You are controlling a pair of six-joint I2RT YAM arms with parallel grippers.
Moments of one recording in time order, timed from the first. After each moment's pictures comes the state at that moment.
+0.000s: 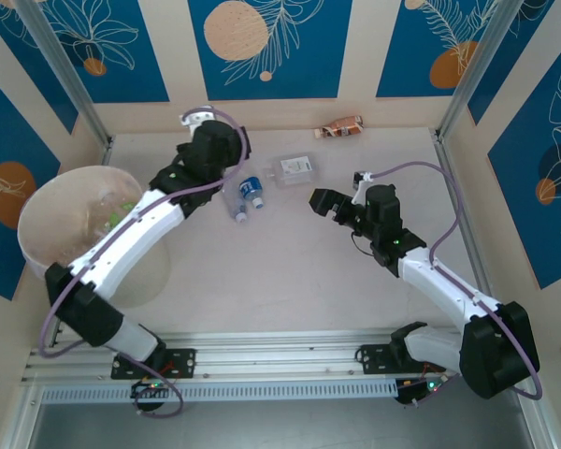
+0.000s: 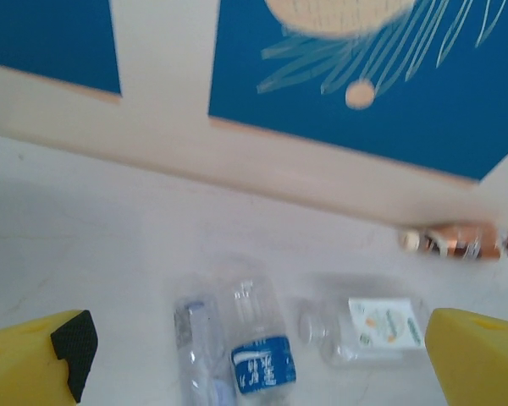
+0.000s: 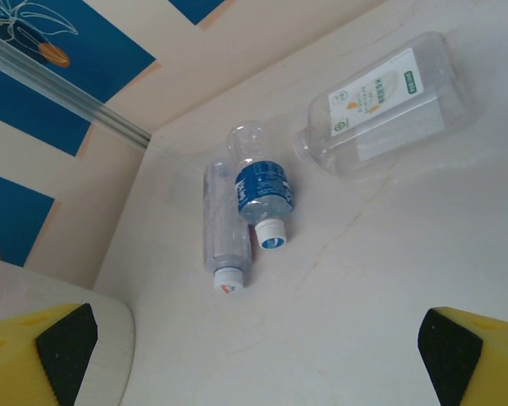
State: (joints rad) left arm -0.61 1.54 1.54 -0.49 -0.58 -0.51; right arm 0.38 1.14 0.69 0.08 -0.22 0.71
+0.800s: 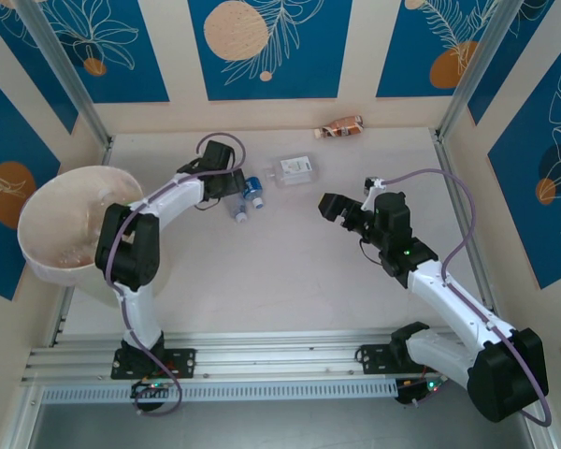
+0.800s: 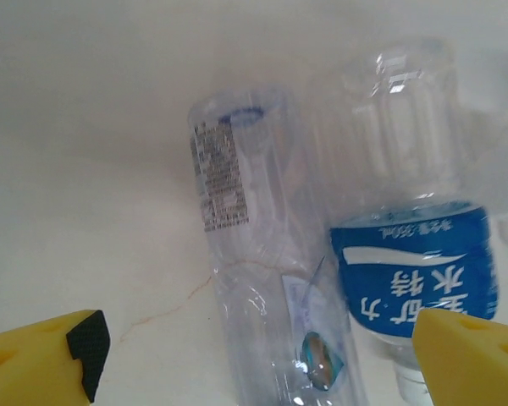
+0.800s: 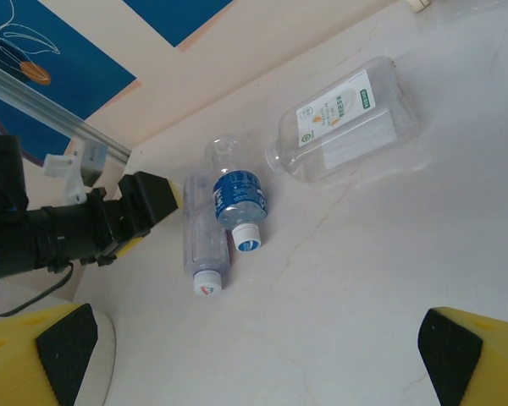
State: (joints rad) left arm -0.37 1.93 1.44 -0.48 -0.15 -0.58; right arm 0.38 1.01 0.65 -0.01 -0.15 0.69
